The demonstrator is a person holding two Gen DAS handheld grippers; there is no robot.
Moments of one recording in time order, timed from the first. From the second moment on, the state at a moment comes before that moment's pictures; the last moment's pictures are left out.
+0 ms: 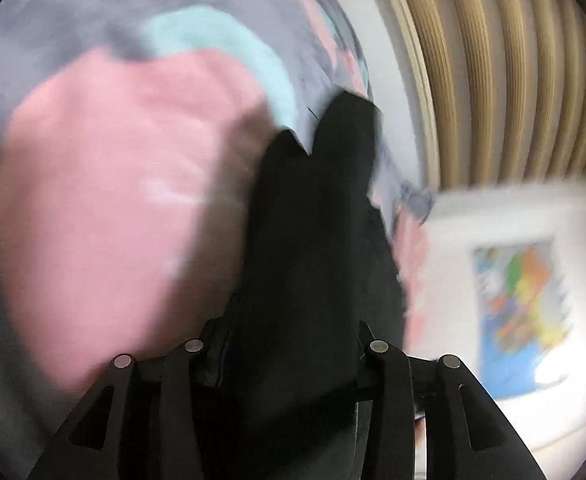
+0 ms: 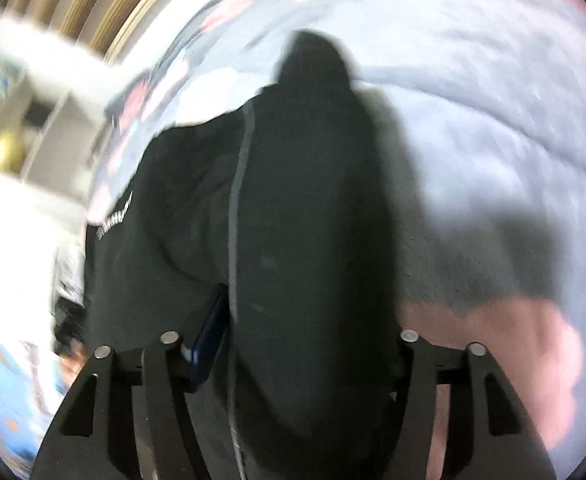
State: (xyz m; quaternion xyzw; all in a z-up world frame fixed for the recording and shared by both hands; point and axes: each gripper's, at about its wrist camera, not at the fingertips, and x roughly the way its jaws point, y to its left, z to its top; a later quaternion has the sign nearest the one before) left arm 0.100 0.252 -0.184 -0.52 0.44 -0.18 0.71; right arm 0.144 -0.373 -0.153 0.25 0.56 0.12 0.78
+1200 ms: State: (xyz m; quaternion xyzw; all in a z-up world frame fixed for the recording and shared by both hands) left arm 0.034 0.040 0.030 -0.01 0.39 -0.05 0.92; right arm 0.069 -0.221 -0.041 0.00 0.43 0.05 0.90
